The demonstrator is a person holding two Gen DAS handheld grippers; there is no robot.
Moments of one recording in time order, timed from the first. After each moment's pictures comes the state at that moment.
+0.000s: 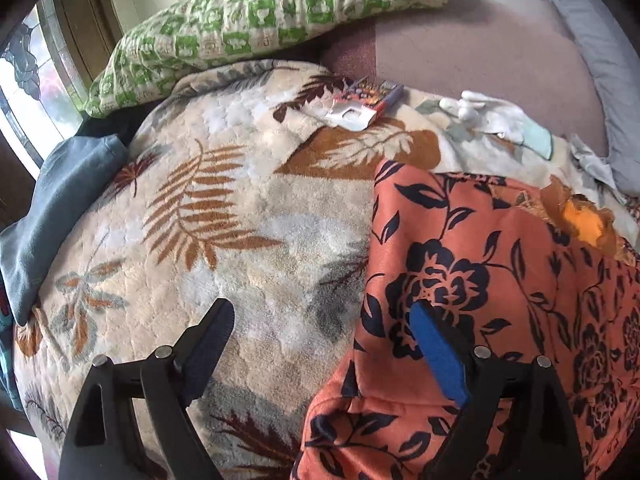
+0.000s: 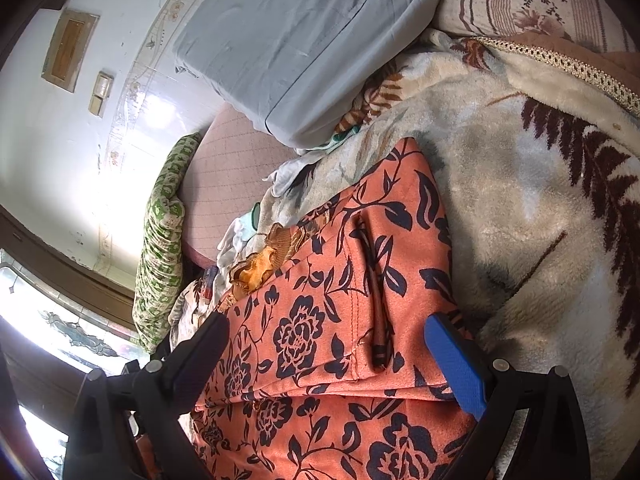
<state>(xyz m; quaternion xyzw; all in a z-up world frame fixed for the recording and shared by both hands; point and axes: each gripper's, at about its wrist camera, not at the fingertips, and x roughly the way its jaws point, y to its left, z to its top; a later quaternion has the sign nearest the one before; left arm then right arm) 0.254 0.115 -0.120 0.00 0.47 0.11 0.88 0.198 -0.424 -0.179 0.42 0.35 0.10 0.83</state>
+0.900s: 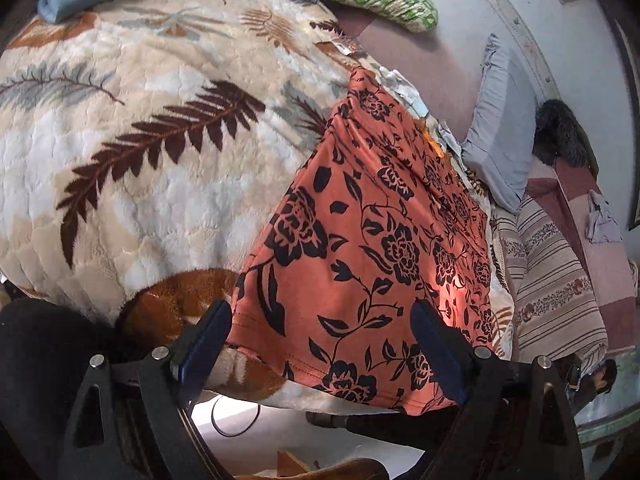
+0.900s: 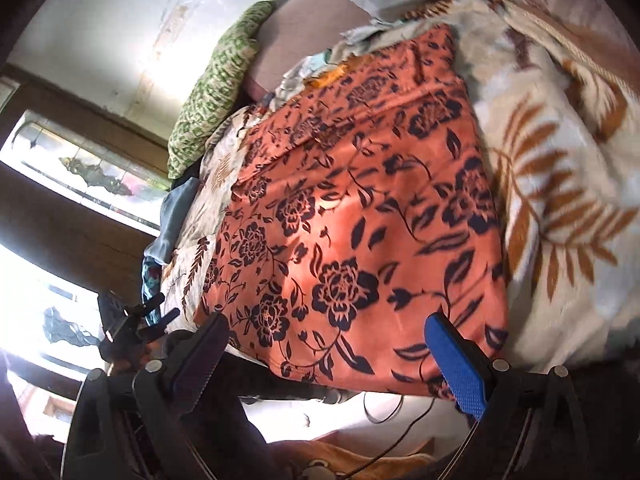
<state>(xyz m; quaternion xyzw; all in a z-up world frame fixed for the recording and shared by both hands) -0.049 0.181 -0.136 -0.30 0.50 -0.09 0.80 -0.060 -0.368 -0.138 0.31 0.50 0.21 0.78</state>
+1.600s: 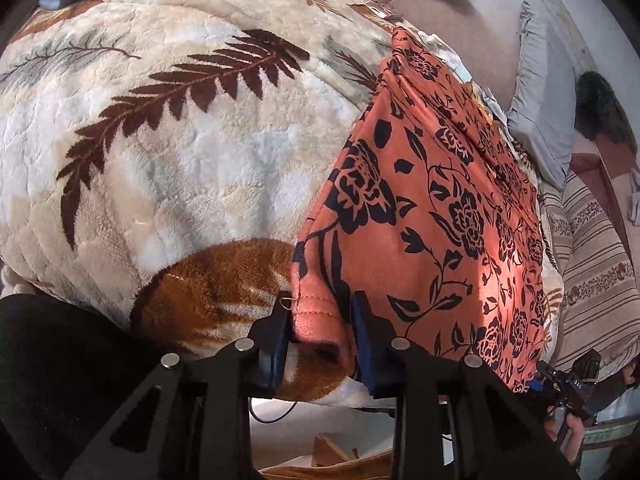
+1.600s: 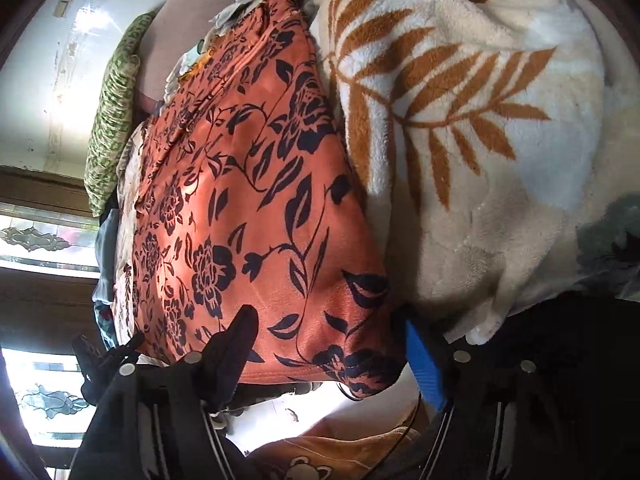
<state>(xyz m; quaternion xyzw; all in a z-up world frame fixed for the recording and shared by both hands) -0.046 0.179 -0.169 -0.25 0.56 -0.05 0.79 -0.066 -0.401 -0.210 0.34 0.57 0.08 0.75</state>
